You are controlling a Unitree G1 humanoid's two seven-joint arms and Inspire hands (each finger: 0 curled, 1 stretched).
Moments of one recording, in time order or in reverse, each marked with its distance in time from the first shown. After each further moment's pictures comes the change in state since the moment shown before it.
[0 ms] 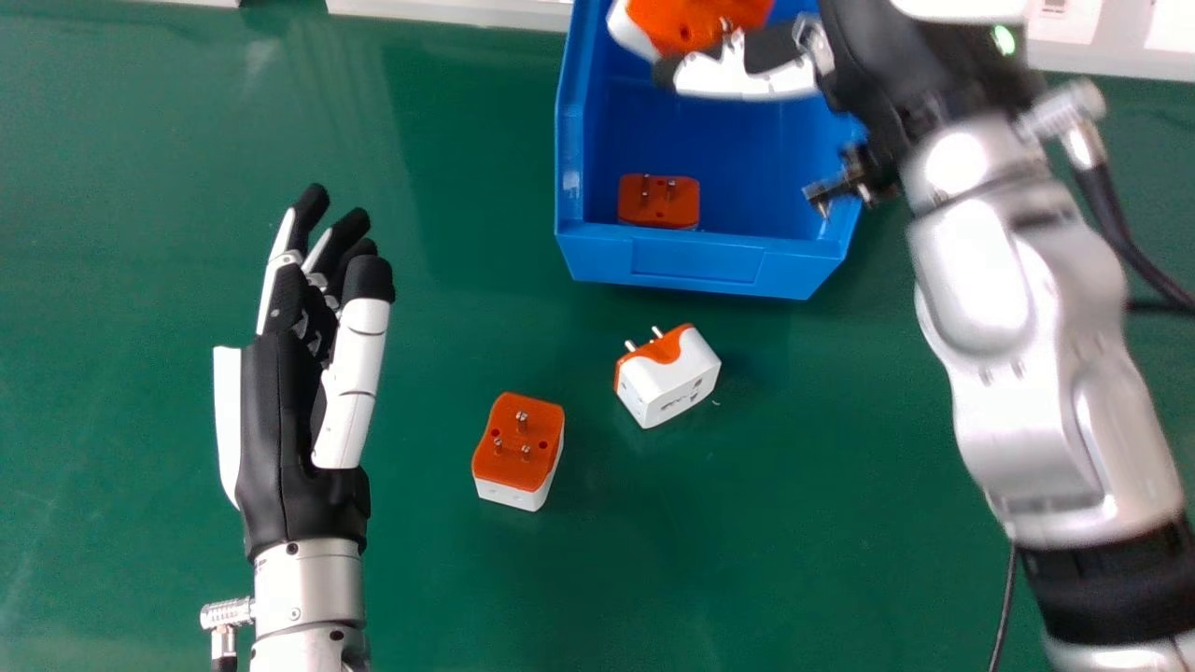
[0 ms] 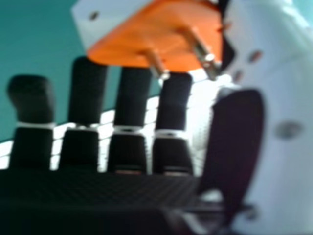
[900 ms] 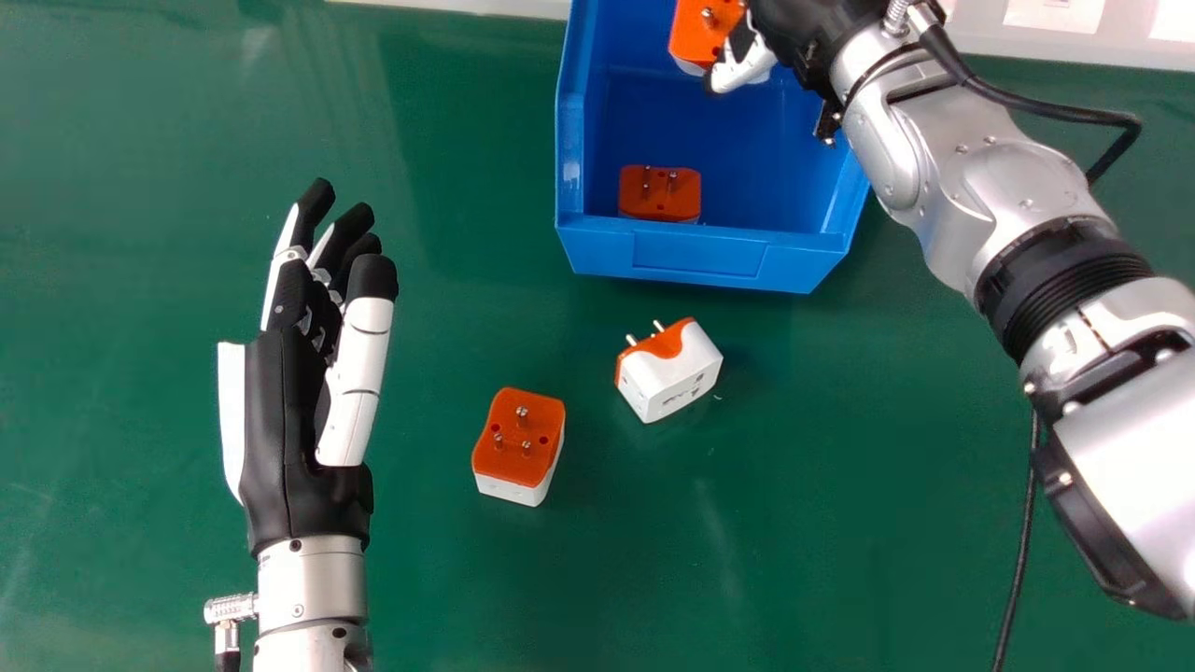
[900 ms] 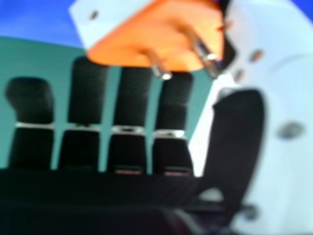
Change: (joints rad) left arm -0.010 0.009 0.002 0.029 0.001 -0.034 -0.012; right arm -0.523 -0.038 0.307 1.126 -0.060 -0.139 -0.294
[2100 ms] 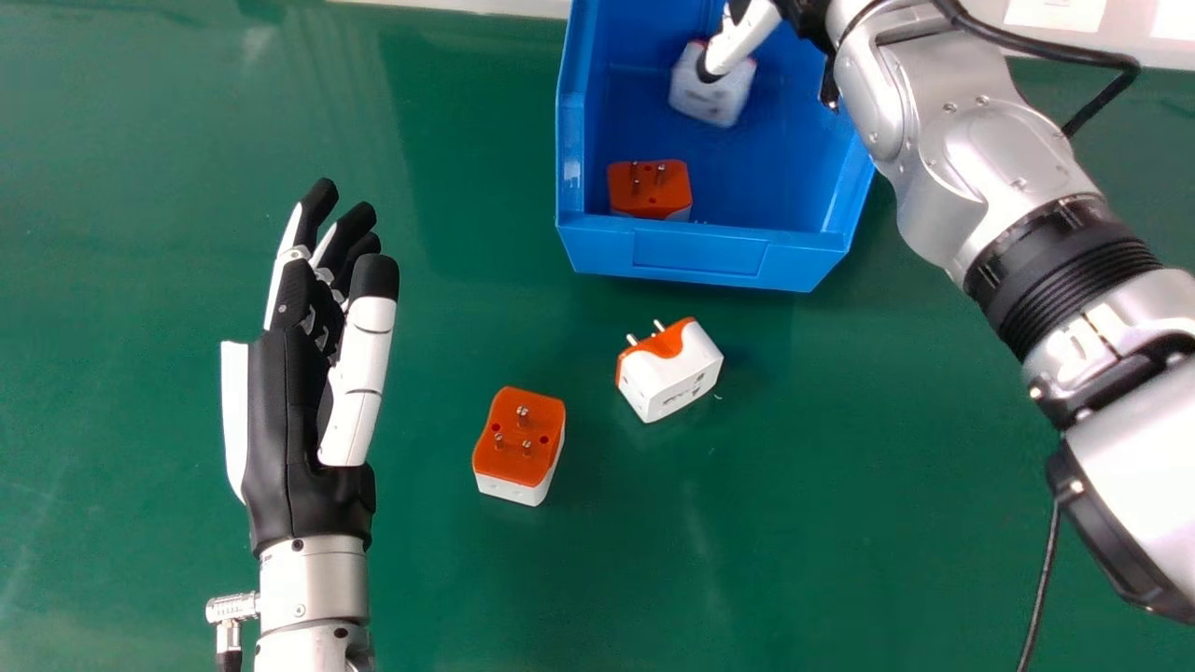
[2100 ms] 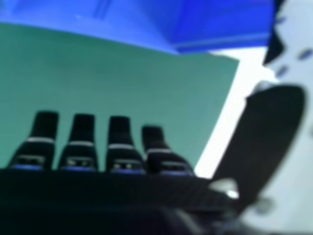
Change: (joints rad) left arm 0.001 -0.003 -0.001 0.000 0.002 0.000 -0.005; right arm 0.046 -0.039 0.045 -0.337 0.058 0.224 0.202
